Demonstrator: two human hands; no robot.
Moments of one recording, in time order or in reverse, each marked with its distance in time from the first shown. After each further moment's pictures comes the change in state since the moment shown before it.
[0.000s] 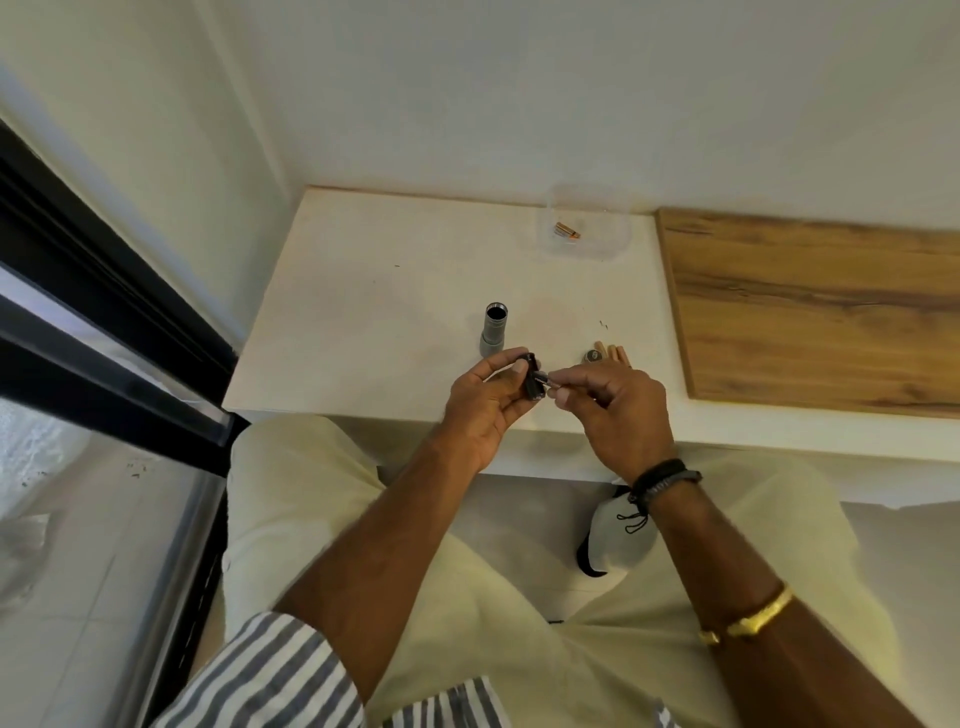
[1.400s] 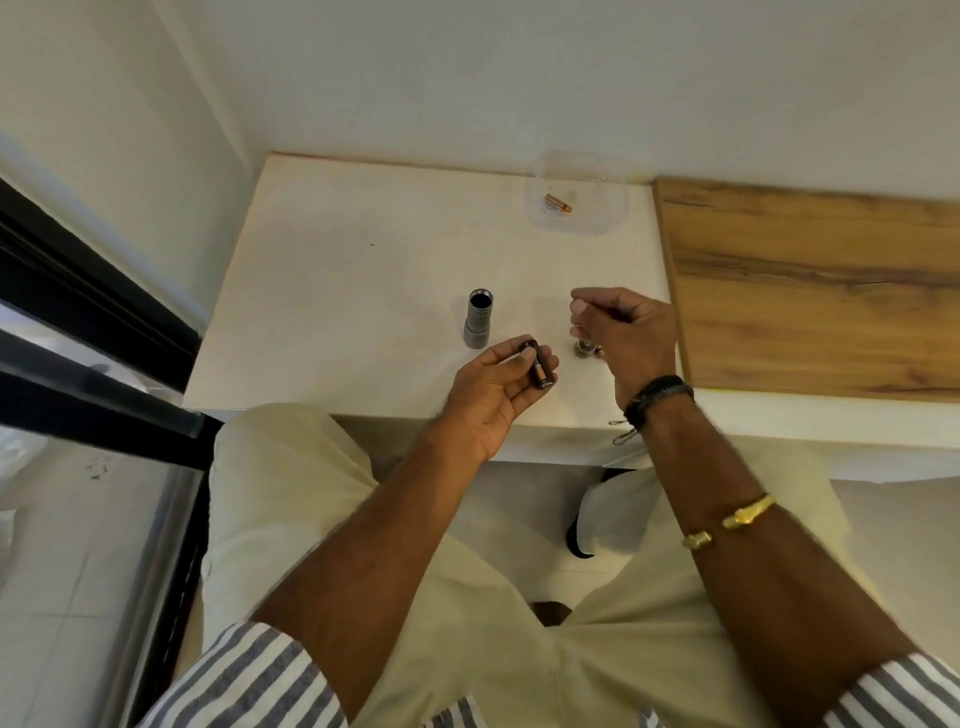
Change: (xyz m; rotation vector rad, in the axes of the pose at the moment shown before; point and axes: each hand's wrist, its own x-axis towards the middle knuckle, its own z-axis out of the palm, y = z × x) left_hand 0.020 -0.009 0.016 -0.162 -0.014 -0.132; right_hand 0.074 0.027 -0.002 0.517 0.178 0.359
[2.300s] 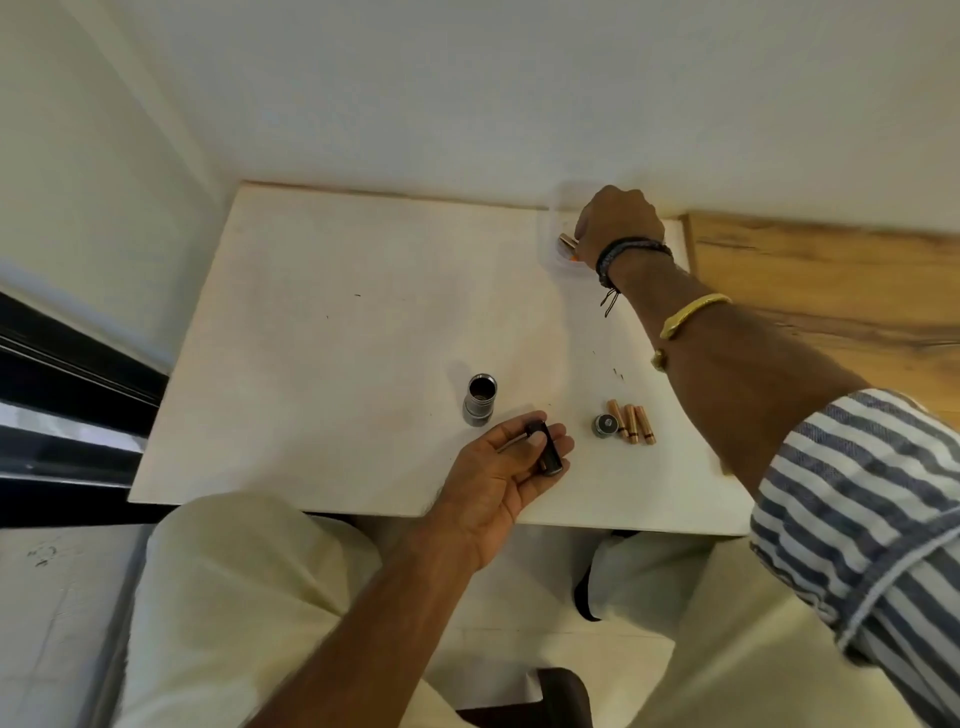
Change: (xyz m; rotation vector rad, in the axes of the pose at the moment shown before) left_hand 0.029 0.004 -0.009 -0.036 0.025 -0.155; right_hand 0.235 -0.035 0.068 -1.256 -0.030 -0.177
